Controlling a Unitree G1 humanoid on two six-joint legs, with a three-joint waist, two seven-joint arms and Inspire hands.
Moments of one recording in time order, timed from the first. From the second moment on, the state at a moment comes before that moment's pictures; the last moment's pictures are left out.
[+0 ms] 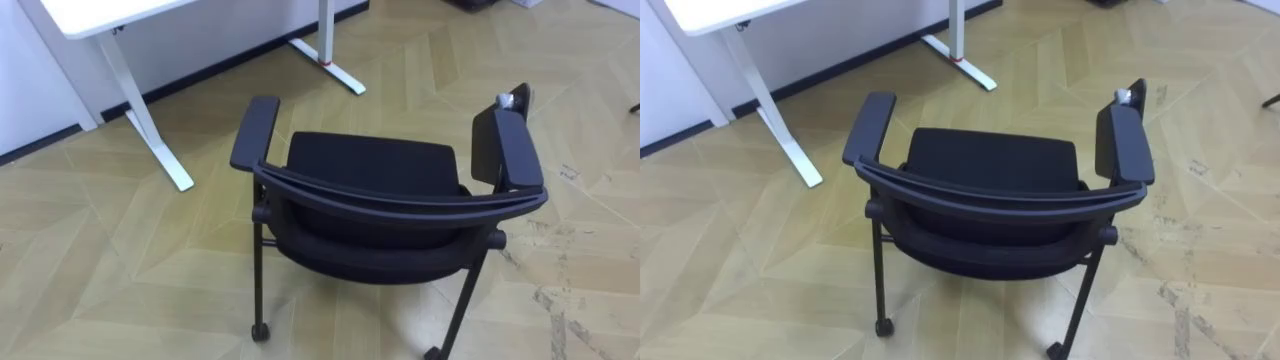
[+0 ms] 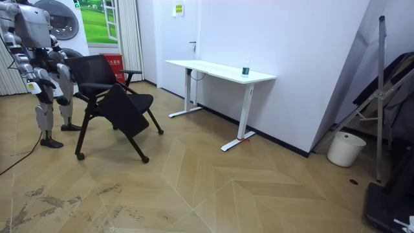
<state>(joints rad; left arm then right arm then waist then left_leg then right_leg) 0.15 0.15 0.02 1.10 -0.08 0.00 0.13 0.12 -0.19 0.11 1.18 0.39 0.06 0.08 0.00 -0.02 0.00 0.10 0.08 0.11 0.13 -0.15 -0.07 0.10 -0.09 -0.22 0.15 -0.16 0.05</state>
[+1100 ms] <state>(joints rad) 0.21 0.15 0.11 1.10 -0.06 0.00 0.27 0.12 -0.18 0.05 1.22 0.38 0.05 0.05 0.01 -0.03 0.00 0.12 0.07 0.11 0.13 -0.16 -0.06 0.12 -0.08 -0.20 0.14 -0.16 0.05</state>
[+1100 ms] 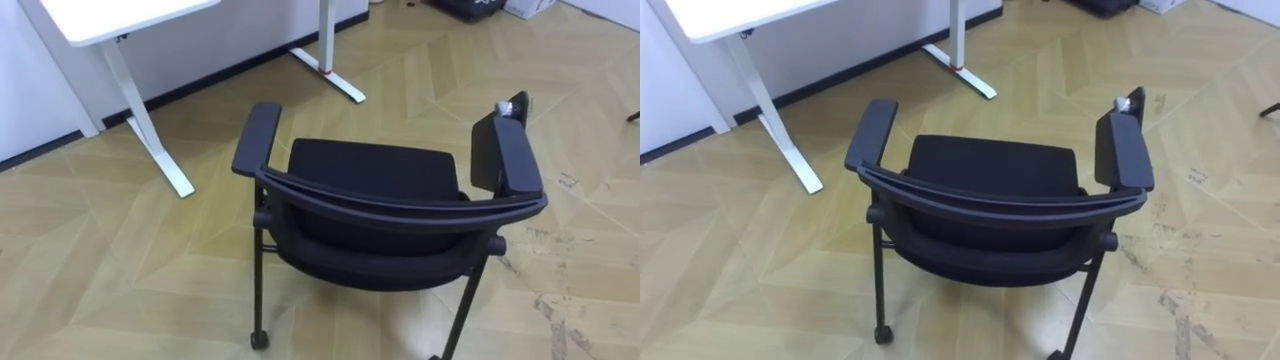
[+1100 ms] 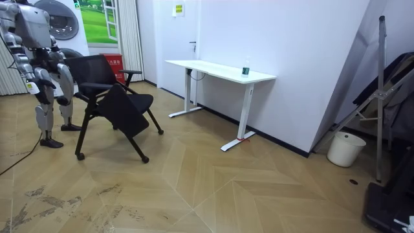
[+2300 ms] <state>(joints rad) 0.02 0.26 0.20 0.33 0.48 0.01 0.60 0.10 -0.23 -0.12 1.24 0.29 0.04 0.04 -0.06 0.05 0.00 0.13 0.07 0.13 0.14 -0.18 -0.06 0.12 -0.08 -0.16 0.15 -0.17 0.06</state>
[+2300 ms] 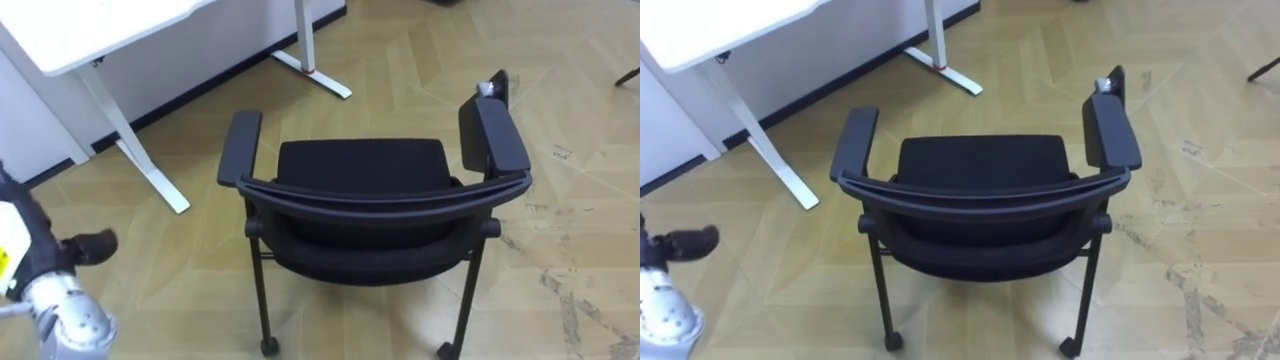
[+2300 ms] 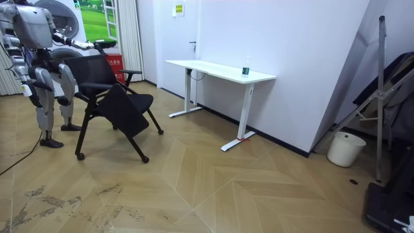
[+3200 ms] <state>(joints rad) 0.01 0.35 -0.14 0.16 0.87 0.18 0.00 0.04 -0.25 -0.10 1.29 0.24 0.05 0.05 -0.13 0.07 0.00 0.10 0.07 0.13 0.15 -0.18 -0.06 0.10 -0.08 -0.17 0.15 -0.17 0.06</state>
